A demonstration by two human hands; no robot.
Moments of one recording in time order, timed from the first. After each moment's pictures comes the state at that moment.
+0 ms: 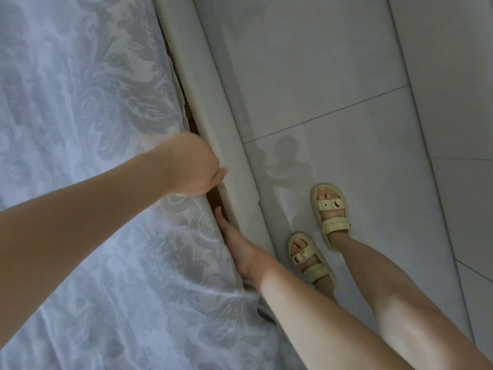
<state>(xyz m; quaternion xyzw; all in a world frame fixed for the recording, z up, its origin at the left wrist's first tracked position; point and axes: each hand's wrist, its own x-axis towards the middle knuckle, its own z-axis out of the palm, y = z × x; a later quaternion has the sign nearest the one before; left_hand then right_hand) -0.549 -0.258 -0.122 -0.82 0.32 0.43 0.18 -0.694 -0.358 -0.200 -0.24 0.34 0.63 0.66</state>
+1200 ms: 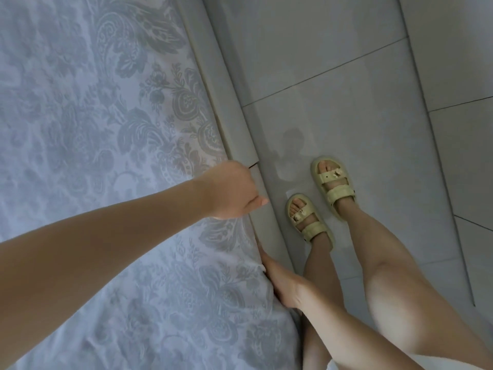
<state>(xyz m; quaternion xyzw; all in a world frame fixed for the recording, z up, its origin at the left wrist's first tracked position) -0.704 -0.327 -0.112 -0.80 0.42 0.42 0.09 -0.876 -0.464 -0.180 -0.25 0.34 0.70 0.58</state>
